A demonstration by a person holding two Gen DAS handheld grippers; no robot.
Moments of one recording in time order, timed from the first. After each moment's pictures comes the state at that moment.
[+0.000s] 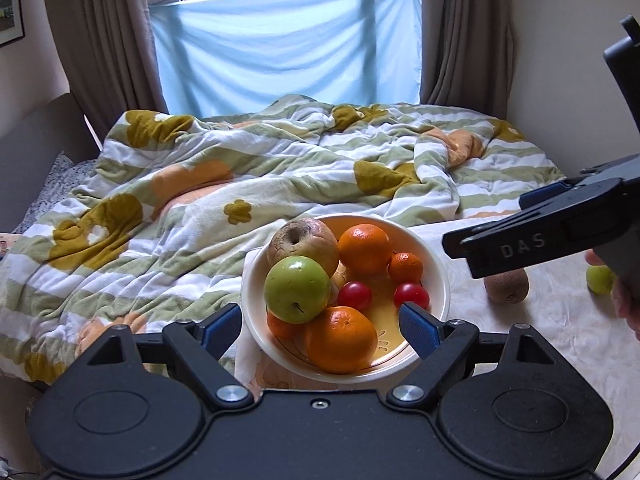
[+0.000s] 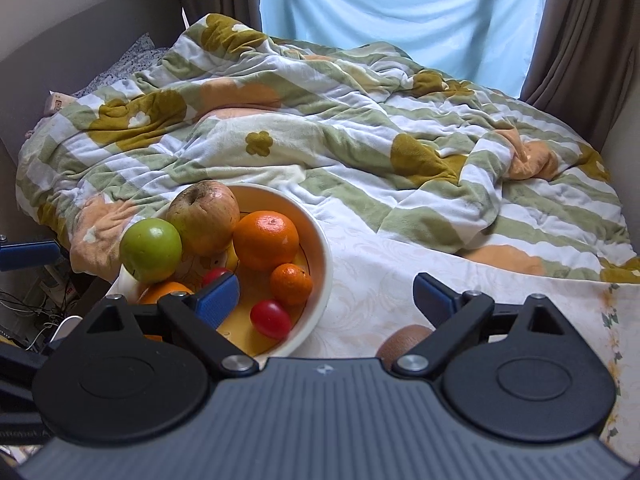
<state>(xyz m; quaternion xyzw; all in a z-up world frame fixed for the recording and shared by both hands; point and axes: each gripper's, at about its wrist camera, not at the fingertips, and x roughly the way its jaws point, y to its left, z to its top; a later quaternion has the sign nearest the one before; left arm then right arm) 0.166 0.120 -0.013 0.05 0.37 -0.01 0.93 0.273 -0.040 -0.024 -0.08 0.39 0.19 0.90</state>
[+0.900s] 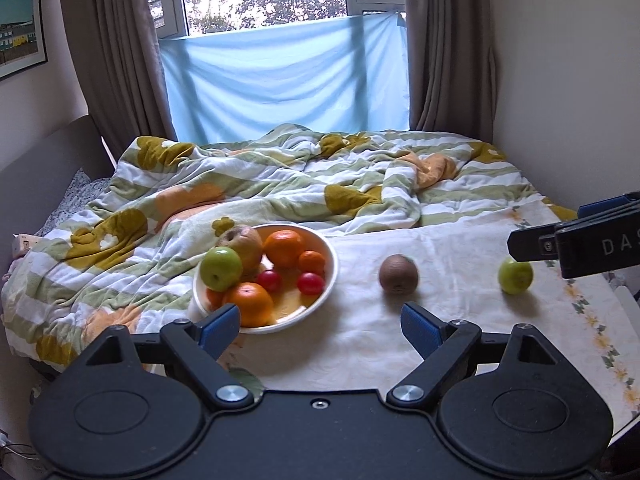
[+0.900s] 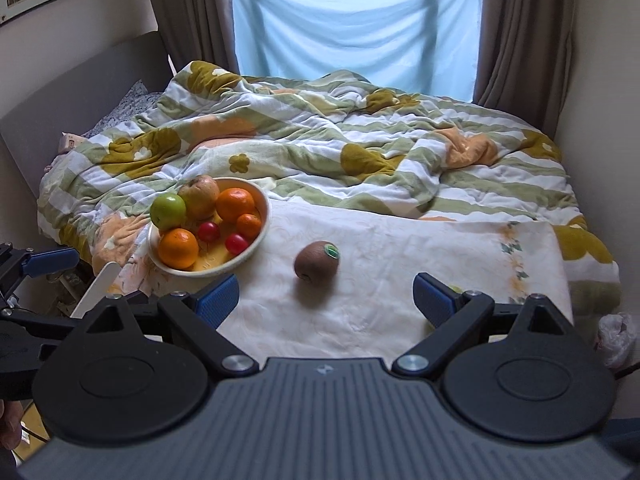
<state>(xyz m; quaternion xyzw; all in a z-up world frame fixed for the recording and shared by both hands) 0.070 0.002 0.023 0.05 0.33 0.01 0.94 0.139 -0.186 0.041 -0.03 0.36 0.17 0.92</state>
